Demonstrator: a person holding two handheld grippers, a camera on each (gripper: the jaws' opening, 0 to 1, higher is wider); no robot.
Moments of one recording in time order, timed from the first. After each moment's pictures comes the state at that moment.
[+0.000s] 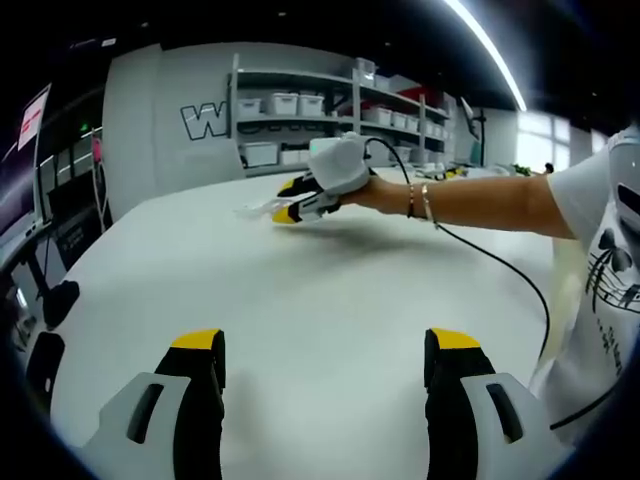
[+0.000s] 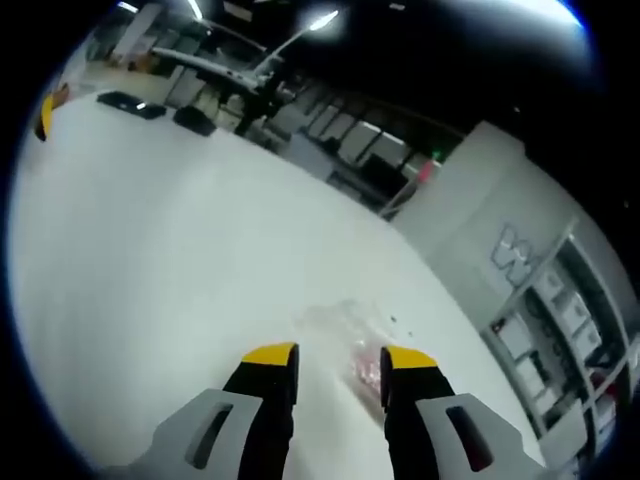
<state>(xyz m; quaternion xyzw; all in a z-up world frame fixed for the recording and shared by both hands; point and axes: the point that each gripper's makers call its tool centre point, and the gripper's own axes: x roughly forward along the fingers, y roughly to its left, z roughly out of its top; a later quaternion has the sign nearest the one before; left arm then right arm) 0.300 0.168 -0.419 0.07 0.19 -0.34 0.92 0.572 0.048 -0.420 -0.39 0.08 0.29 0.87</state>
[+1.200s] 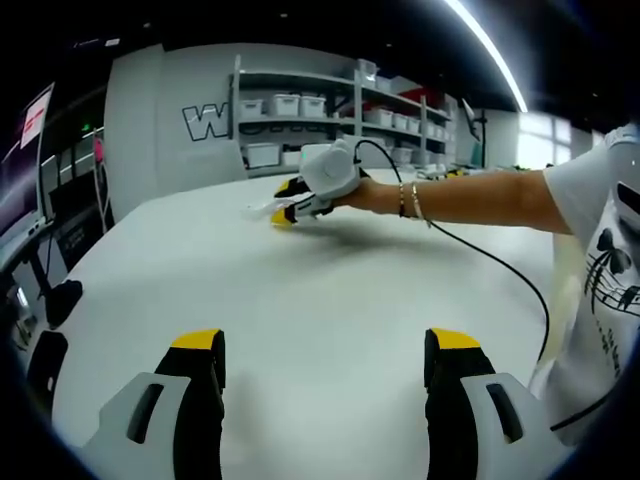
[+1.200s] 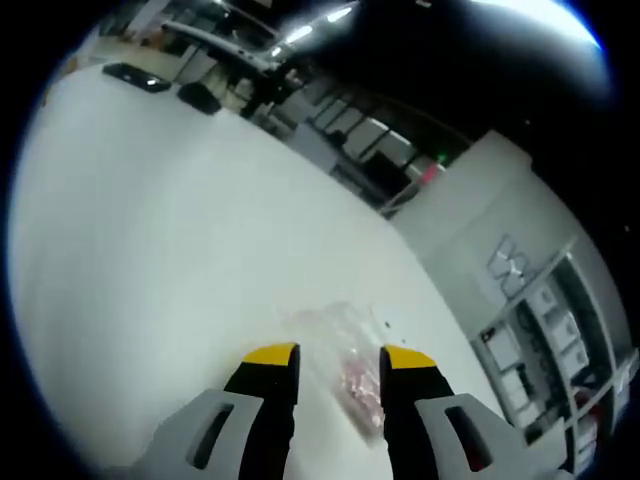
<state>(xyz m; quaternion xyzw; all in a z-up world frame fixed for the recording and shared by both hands) 0.302 0.172 -0.417 0.07 0.19 -0.33 0.92 0.591 0.050 -0.421 -0.43 0.08 0.28 0.86</state>
